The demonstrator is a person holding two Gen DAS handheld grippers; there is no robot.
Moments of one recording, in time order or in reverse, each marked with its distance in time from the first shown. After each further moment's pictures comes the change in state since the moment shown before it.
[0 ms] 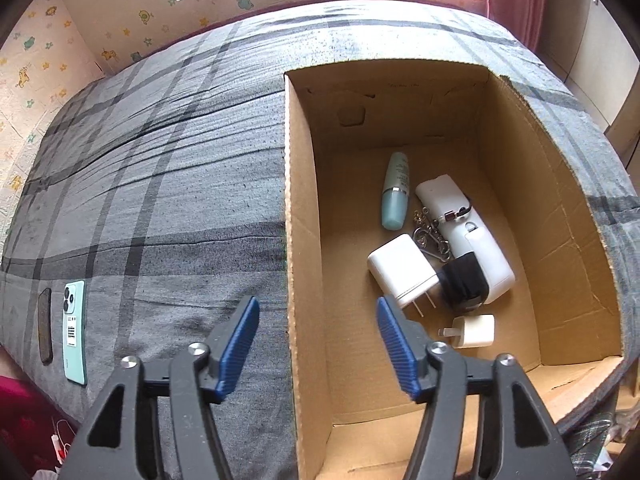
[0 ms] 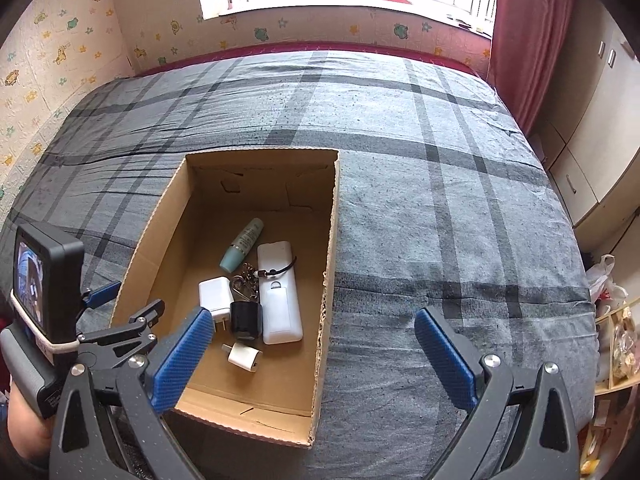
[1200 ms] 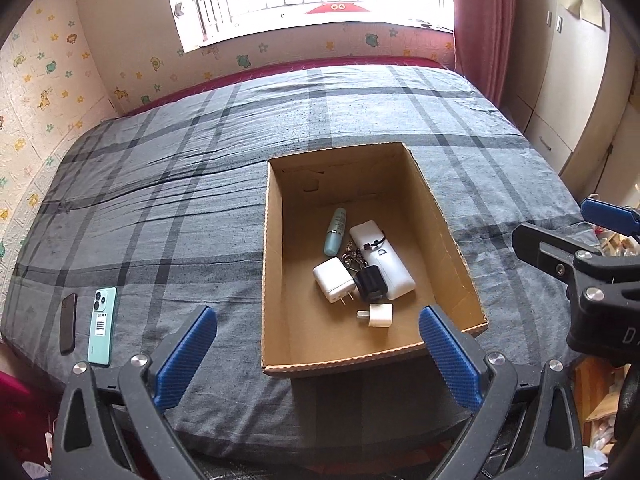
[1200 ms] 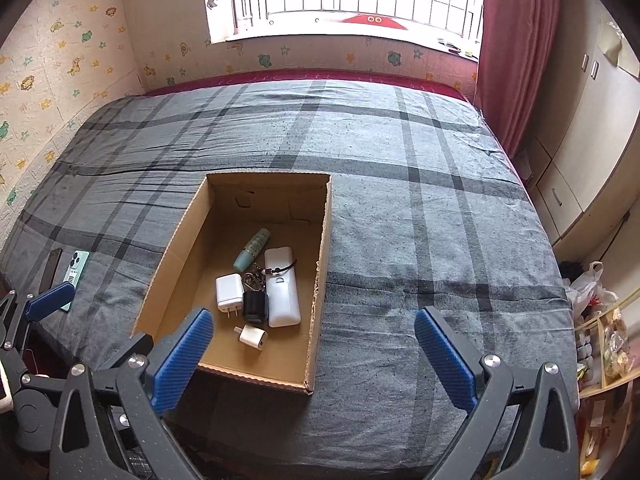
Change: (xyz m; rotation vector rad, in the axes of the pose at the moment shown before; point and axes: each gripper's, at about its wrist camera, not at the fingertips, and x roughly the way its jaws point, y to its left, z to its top) left arm -0.142 -0.033 -0.031 -0.004 -0.170 -0.040; right arm -0.079 -0.003 -0.025 -0.010 -0.087 -0.007
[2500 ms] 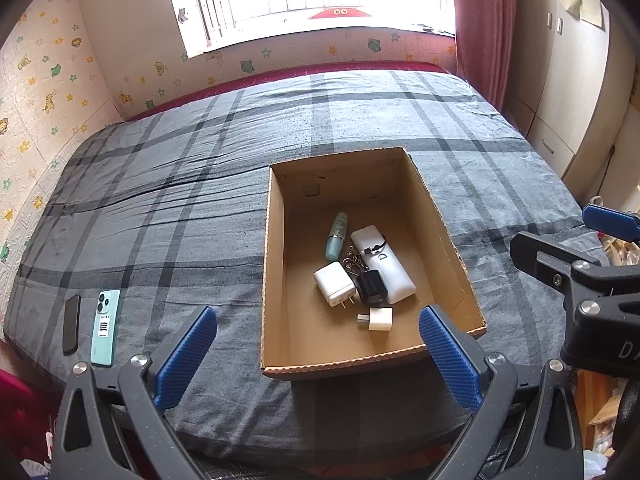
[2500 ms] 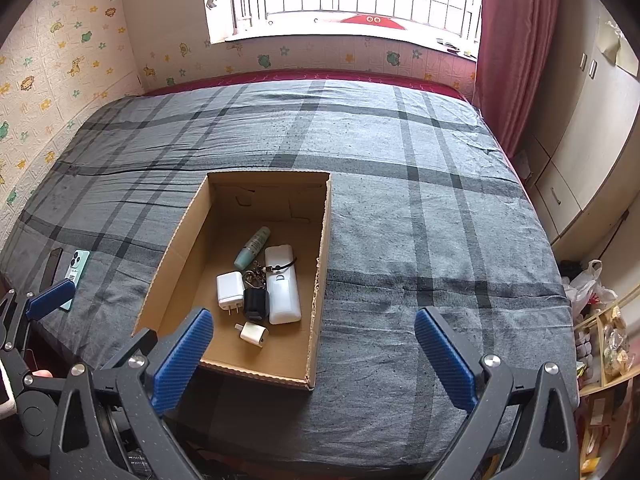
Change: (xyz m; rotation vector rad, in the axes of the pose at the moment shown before) left arm -0.005 -0.005 -0.001 0.002 -0.022 0.024; right arm -0.003 0.002 -0.004 0.004 0.000 -0.006
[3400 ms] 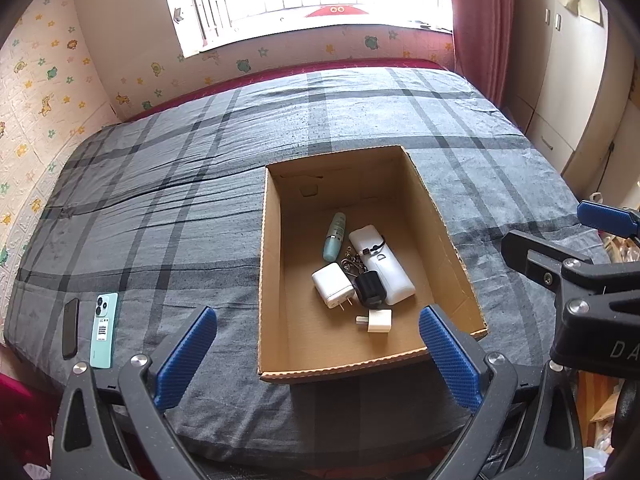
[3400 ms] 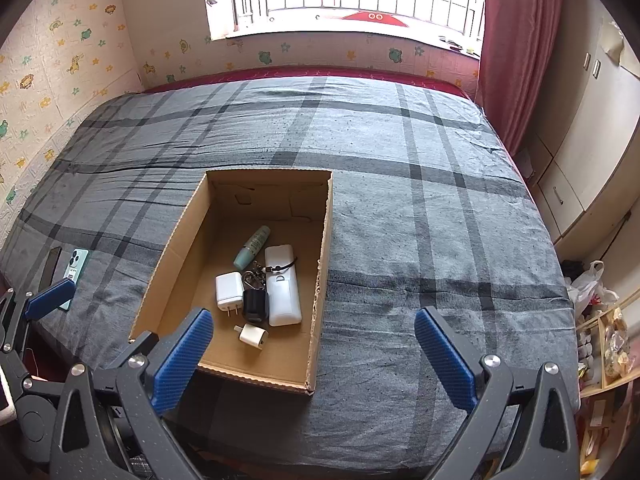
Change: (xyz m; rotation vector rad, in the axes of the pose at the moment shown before) left arm 0.007 -0.004 0.004 0.012 0.006 -0.004; right arm 0.008 0.002 0.004 0.000 0.012 0.001
